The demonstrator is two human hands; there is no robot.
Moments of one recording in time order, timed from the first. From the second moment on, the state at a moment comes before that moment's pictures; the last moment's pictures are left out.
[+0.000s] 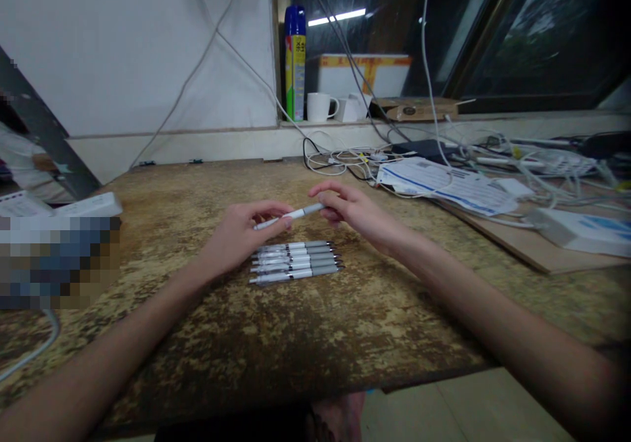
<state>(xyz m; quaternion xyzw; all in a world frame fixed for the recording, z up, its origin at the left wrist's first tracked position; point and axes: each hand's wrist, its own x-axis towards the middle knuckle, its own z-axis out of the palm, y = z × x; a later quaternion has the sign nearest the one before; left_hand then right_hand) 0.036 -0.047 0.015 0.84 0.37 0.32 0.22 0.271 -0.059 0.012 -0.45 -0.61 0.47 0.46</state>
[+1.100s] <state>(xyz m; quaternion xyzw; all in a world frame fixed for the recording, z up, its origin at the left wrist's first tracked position) 0.040 -0.055 0.013 0.81 0.34 0.32 0.37 0.250 -0.064 0.003 -0.36 -0.68 0.33 0.55</state>
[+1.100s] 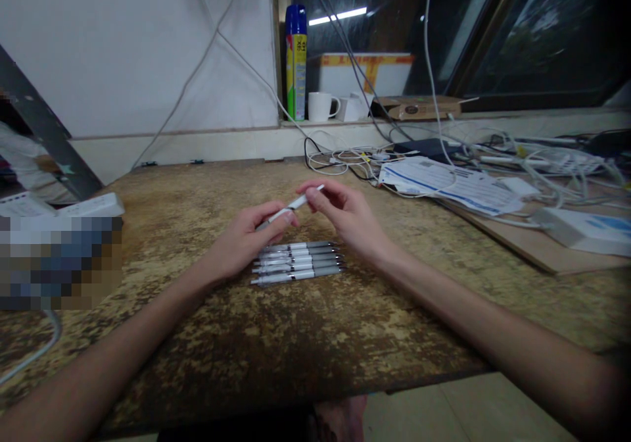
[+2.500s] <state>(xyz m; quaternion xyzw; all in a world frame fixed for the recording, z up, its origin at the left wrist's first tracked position) 0.025 -0.038 0.008 0.82 0.40 0.32 0.26 0.295 -0.060 0.040 -0.14 -0.37 0.58 0.71</state>
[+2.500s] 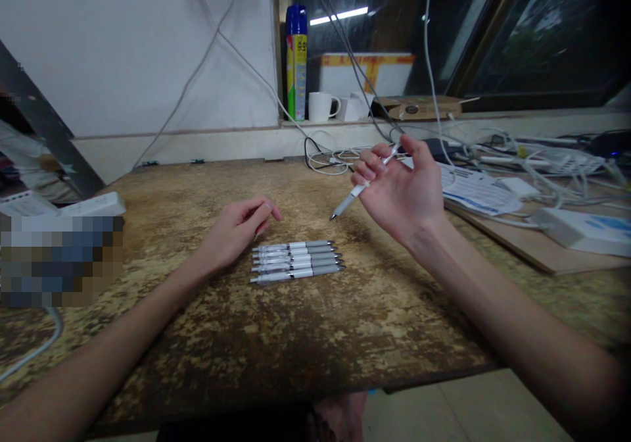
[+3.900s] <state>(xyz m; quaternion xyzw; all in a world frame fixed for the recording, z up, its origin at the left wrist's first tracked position) 0.028 -0.042 0.008 0.81 0.41 0.30 0.29 0.287 -0.067 0.047 -0.17 -0.39 0.57 0.70</state>
